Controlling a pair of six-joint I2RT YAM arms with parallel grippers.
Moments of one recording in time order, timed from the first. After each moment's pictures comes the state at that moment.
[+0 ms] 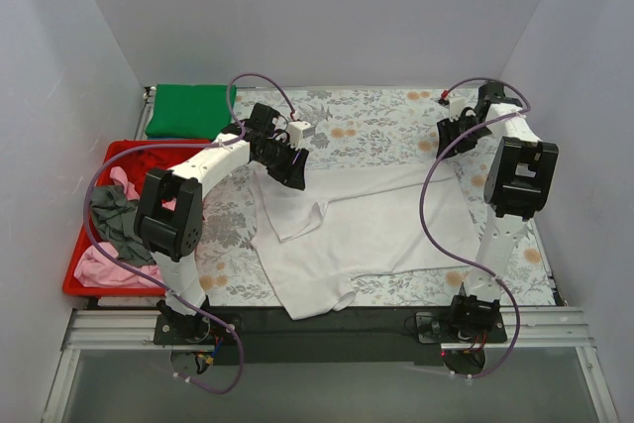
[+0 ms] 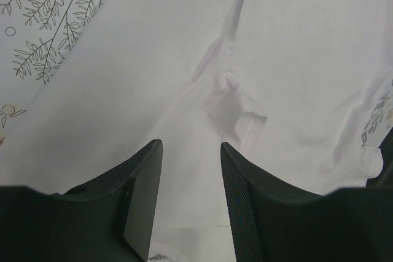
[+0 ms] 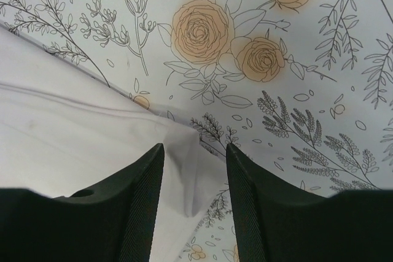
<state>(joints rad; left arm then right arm) -0.40 1.86 1.40 -0.61 0.56 0.22 -0.16 2.20 1.80 -0.86 -0.51 -0.60</state>
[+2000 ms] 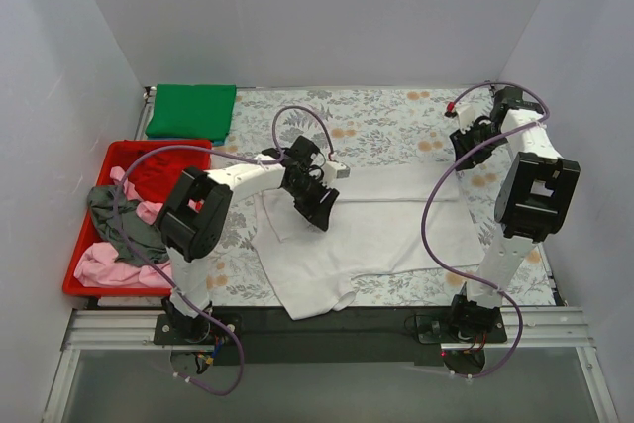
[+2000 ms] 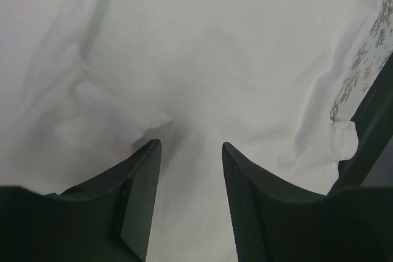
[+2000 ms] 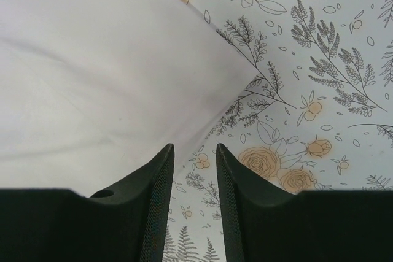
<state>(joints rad) -0.61 1.92 1.31 -0.60 0.58 0.18 -0.21 1.96 1.61 -0.98 -0.45 -0.89</state>
